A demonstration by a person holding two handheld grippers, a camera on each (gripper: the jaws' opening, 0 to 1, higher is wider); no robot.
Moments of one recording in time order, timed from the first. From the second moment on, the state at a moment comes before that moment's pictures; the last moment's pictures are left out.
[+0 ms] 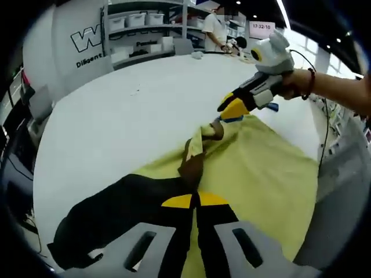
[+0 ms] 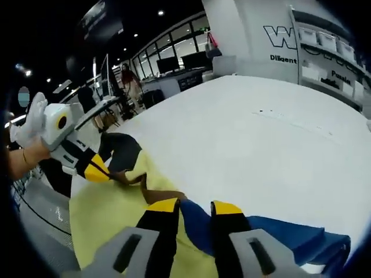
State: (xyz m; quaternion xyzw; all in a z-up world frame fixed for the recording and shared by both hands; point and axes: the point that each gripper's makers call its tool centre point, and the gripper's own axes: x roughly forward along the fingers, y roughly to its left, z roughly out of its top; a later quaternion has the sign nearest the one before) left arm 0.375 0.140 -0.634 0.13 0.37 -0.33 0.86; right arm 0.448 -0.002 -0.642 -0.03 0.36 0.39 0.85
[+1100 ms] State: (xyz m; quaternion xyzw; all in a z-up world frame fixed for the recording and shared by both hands) left arm 0.368 0.154 -0.642 0.11 0.37 -0.28 0.88; right arm 0.386 -0.009 -0.648 -0.17 0.28 0.44 0.83
